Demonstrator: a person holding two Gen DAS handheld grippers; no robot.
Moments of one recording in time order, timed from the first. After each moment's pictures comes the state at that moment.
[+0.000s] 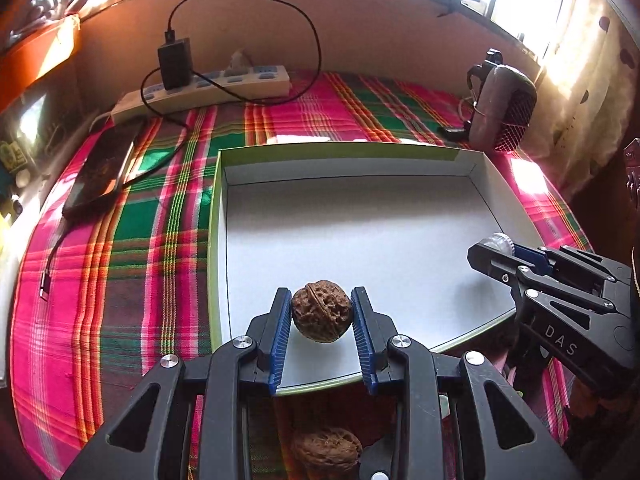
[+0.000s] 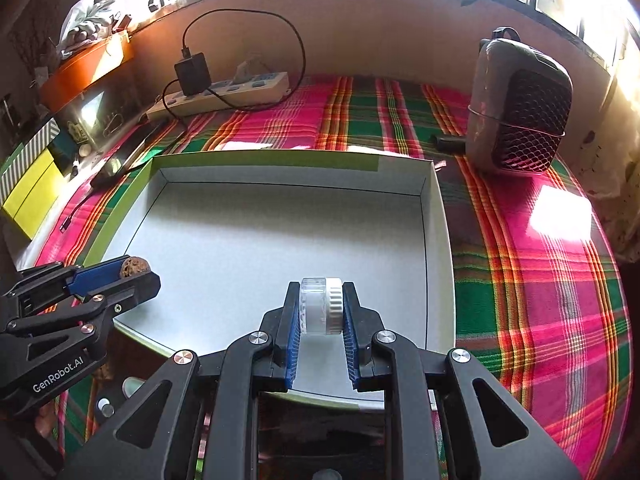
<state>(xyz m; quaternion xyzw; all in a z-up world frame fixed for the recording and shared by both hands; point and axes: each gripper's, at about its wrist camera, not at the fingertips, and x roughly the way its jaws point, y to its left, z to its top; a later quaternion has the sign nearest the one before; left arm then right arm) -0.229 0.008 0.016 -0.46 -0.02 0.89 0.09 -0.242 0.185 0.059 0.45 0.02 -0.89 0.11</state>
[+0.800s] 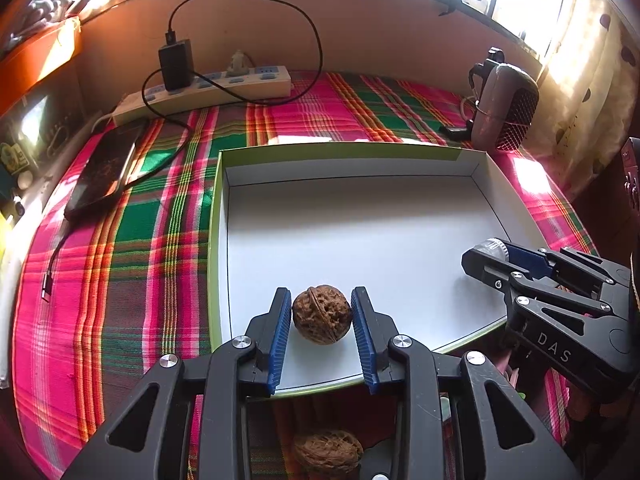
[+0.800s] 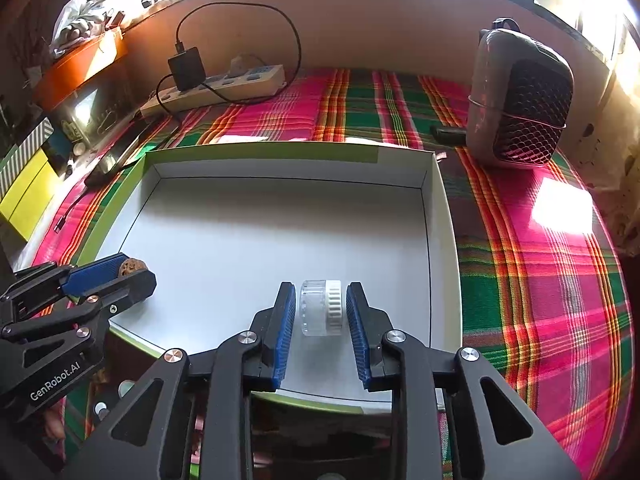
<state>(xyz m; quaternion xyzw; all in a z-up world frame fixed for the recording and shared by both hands) -0.230 0.009 0.016 -0.45 -0.02 0.89 0.08 -0.244 0.183 0.055 0.46 0.02 -0.88 0.11</state>
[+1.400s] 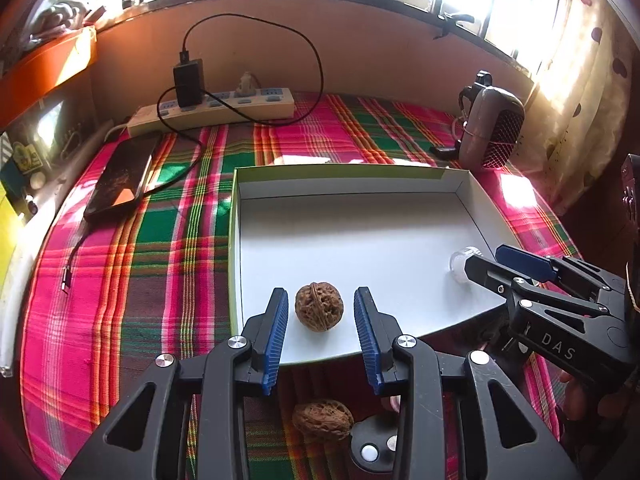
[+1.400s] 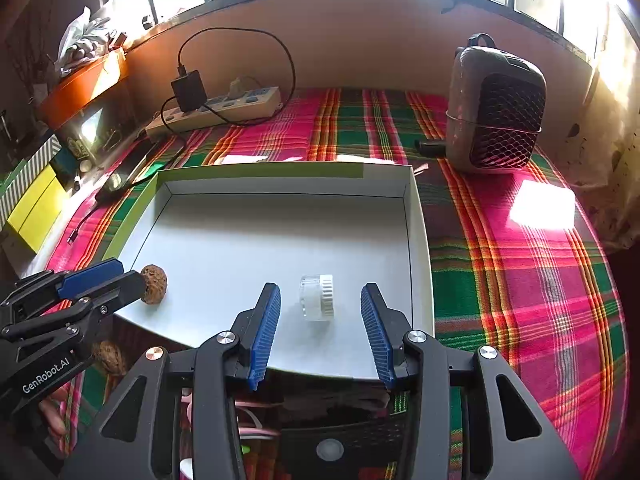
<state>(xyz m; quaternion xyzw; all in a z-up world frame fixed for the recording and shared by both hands) -0.205 0.003 0.036 -0.42 -0.03 0.90 0.08 -0.223 0.193 0.076 0.43 0.00 -0.90 0.10</state>
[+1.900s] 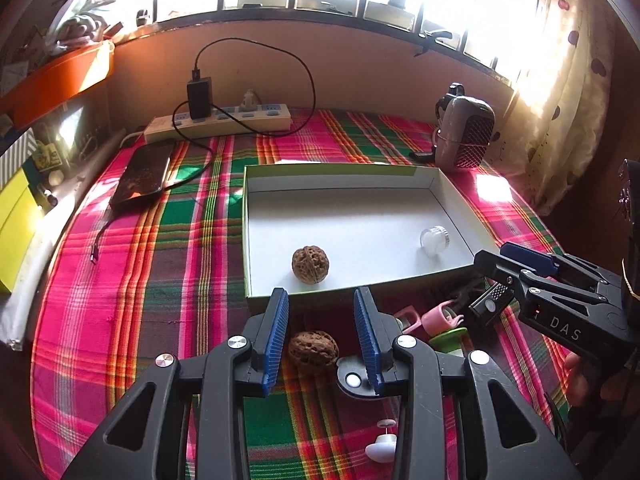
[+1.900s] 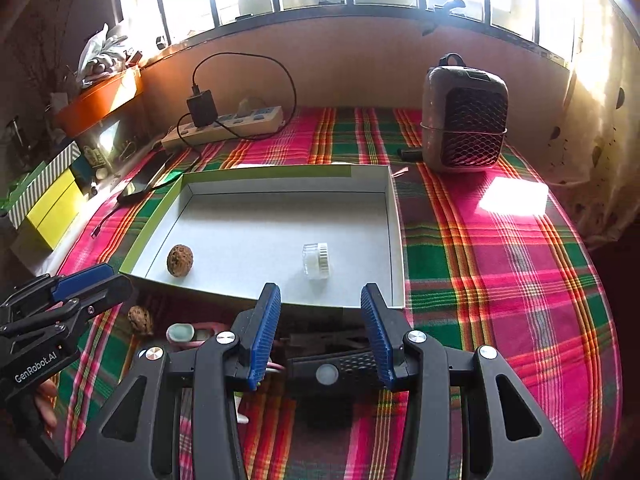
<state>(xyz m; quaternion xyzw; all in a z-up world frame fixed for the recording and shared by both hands) -0.148 -0.005 0.050 -0.40 -0.03 0.91 0.09 -0.172 0.203 0.093 0.40 -0.01 -0.91 0.10</state>
